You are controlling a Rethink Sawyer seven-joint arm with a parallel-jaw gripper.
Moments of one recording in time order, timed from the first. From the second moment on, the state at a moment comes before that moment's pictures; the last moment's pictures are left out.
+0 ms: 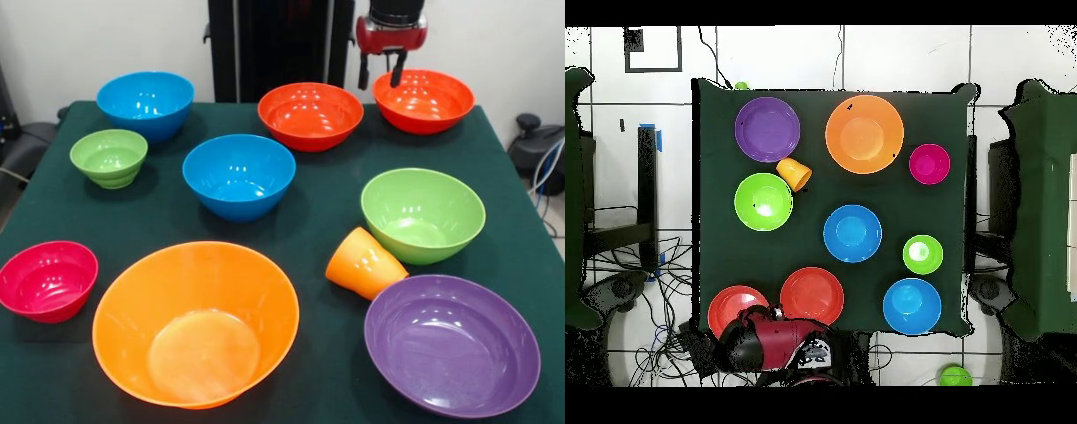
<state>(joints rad) 0.00 -0.65 -0.01 2.32 -0.09 -0.05 1.67</state>
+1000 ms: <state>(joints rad) 0.03 -0.46 -0.02 2.32 -0.14 -0.12 1.67</state>
